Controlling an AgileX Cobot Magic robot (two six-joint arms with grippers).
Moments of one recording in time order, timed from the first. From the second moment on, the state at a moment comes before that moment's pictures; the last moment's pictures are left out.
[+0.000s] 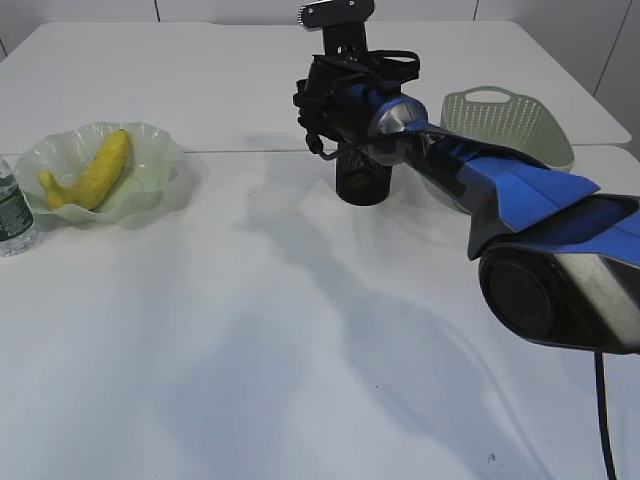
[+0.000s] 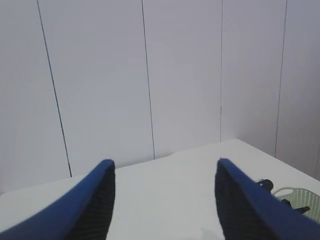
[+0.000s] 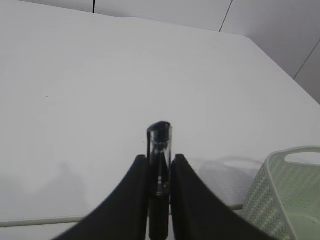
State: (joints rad) left arm 0.13 0.87 -1.14 -1.17 0.48 1.09; right arm 0.47 2.74 -2.64 -1.20 0.85 1.07
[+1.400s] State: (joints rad) left arm 0.13 0.88 -1.14 -1.20 0.48 1.09; right arm 0.45 2.74 -2.64 -1.19 0.74 1.09
